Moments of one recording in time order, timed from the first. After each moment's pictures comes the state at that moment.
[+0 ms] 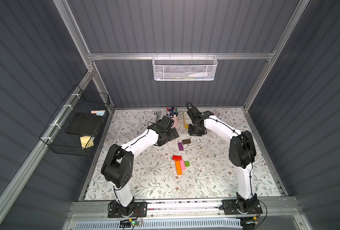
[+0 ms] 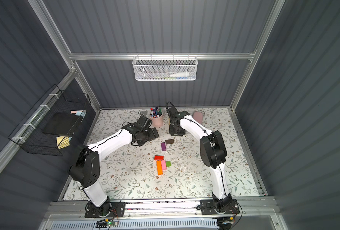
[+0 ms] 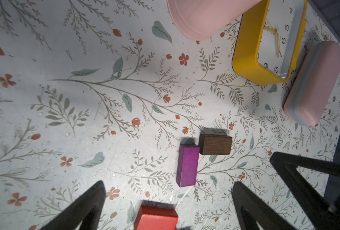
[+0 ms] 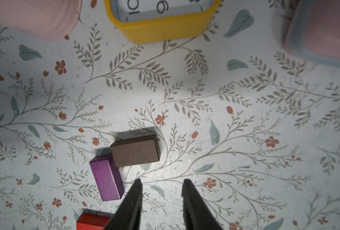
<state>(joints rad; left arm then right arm) -0.57 1.78 1.35 -0.59 0.00 -0.92 0.56 2.11 1.83 -0.99 0.04 0.53</state>
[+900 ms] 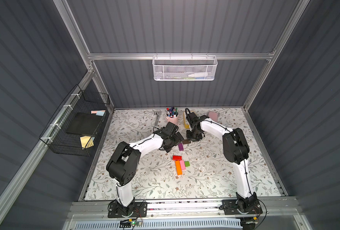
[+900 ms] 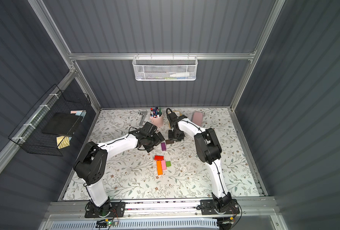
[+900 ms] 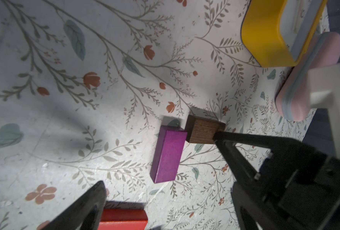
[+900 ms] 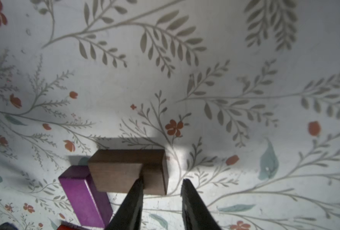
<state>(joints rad) -0.62 1.84 1.24 -0.41 0.13 -1.14 0.54 2.25 1.82 -0.94 -0.09 0.45</state>
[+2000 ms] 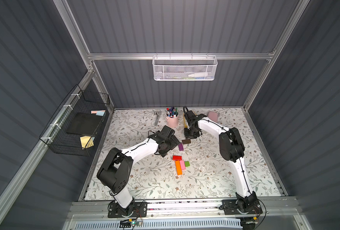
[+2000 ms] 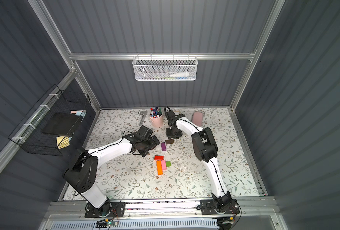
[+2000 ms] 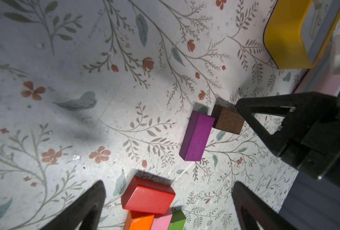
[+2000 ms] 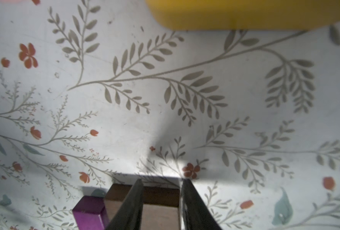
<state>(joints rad) -0.62 1.69 1.11 -0.44 0.08 -1.17 0.55 2.34 1.93 -0.93 -0.09 0.42</state>
